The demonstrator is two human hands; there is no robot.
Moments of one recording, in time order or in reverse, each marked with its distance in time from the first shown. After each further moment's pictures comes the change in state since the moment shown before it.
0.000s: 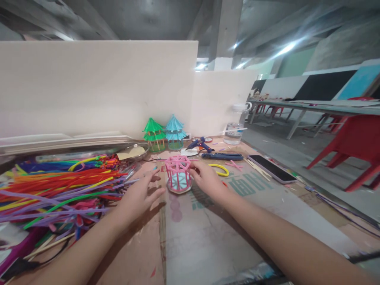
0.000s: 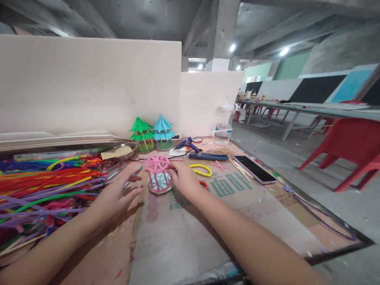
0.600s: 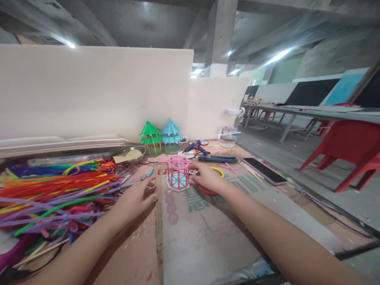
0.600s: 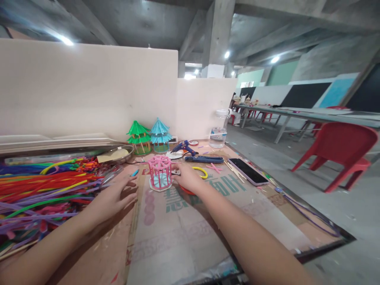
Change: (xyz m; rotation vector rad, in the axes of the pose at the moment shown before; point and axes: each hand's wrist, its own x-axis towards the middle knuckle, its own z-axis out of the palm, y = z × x) left_hand 0.005 -0.016 -0.003 0.135 -0.057 0.024; right_hand 0.015 0.021 -0.020 -0.133 -0.168 0.054
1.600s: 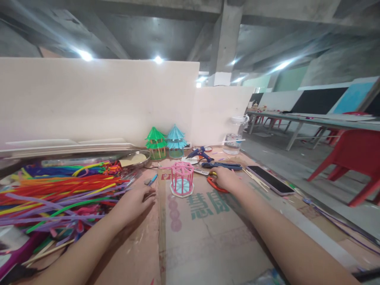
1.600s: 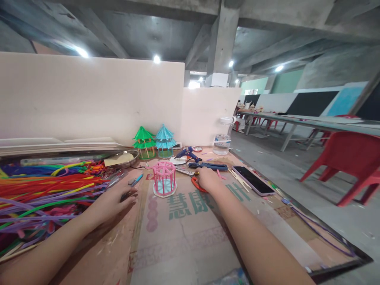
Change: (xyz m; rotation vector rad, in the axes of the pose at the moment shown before) left_hand 0.000 -0.003 -0.016 0.150 -0.071 -0.005; right_hand 0.001 0.036 -0.025 -0.444 -0.058 0.260
